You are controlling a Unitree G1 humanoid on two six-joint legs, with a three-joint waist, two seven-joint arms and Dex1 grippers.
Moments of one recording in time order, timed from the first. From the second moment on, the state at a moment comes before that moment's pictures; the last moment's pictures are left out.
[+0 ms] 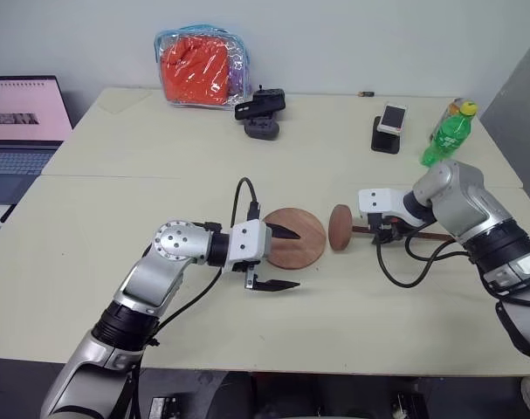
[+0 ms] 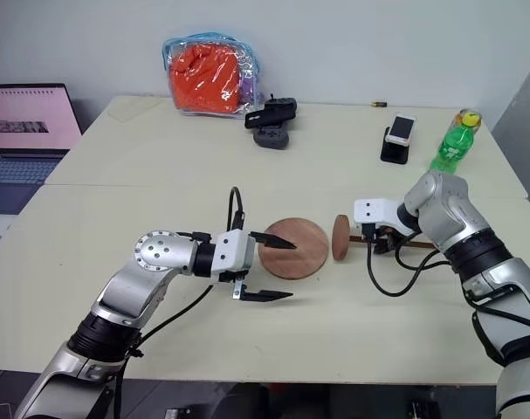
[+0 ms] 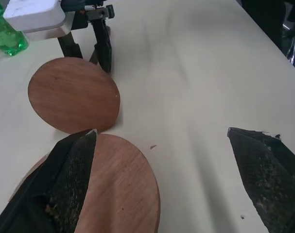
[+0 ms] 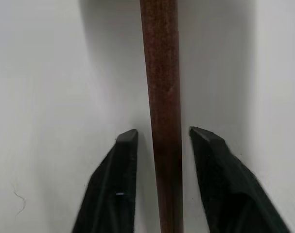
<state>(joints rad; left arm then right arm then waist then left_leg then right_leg) -0.48 0.58 -0.28 -0.11 -0.20 0.10 -1.21 -0.98 -0.76 0.58 0.40 -0.31 0.41 1.43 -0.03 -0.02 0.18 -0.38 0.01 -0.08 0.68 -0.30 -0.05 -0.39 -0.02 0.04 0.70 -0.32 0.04</state>
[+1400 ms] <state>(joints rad) -0.35 0.88 0.05 -0.23 -0.47 0.45 -1.21 -0.61 -0.13 -0.05 -0.43 0.33 0.57 0.73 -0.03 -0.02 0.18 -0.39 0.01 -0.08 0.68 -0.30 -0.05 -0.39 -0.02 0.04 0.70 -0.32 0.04</state>
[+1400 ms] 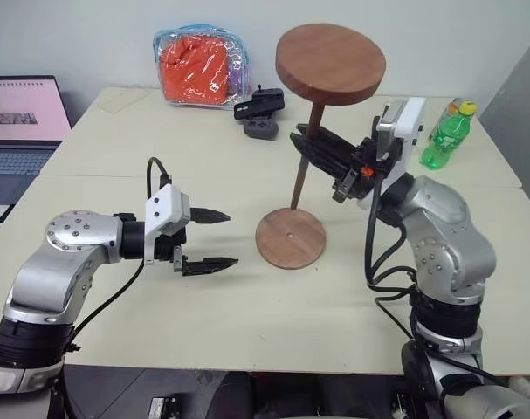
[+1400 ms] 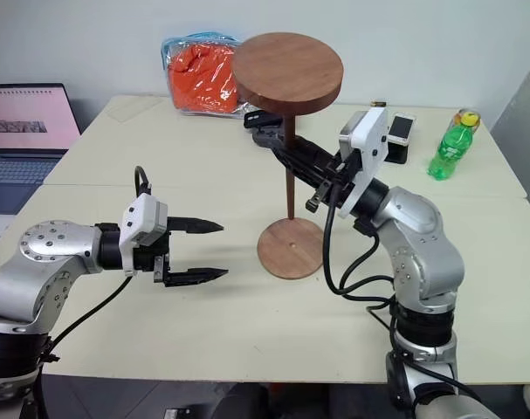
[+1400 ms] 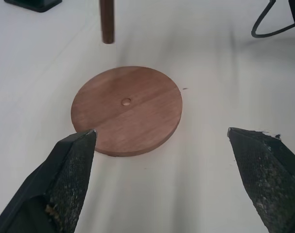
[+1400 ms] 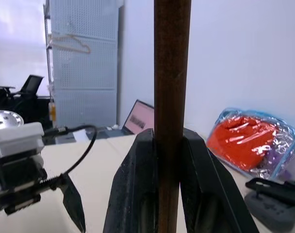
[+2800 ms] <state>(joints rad) -0.26 0.92 0.09 -0.27 -0.48 0.40 -1.22 -0.52 -0.20 0.14 -0.19 0.31 0.32 0.69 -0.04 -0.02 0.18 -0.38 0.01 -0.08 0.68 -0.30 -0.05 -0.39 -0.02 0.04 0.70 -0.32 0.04</state>
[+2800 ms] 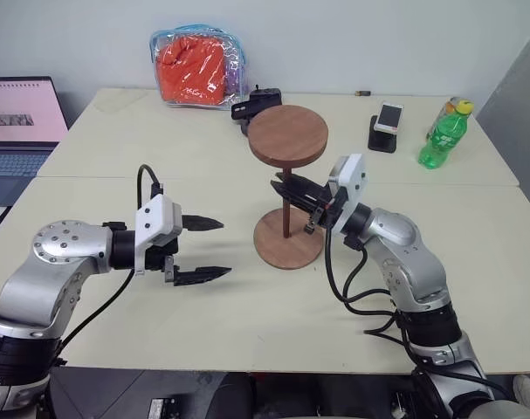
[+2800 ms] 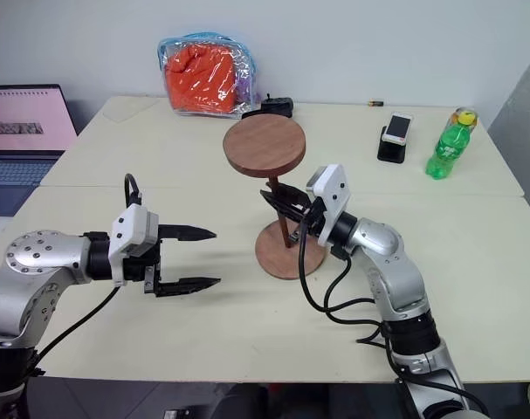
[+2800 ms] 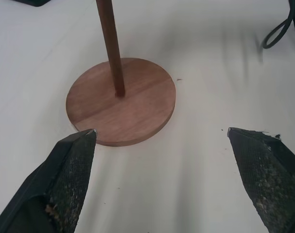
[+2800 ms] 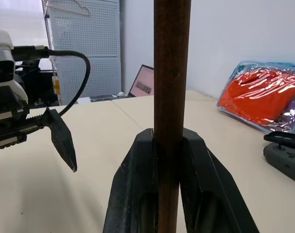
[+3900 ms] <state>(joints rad) -0.25 0.92 0.09 -0.22 -0.46 0.33 -1.24 -0.54 -0.23 0.15 -0.15 0.31 0.31 0.72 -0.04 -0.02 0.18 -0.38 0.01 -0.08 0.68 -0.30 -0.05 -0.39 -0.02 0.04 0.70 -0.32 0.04</state>
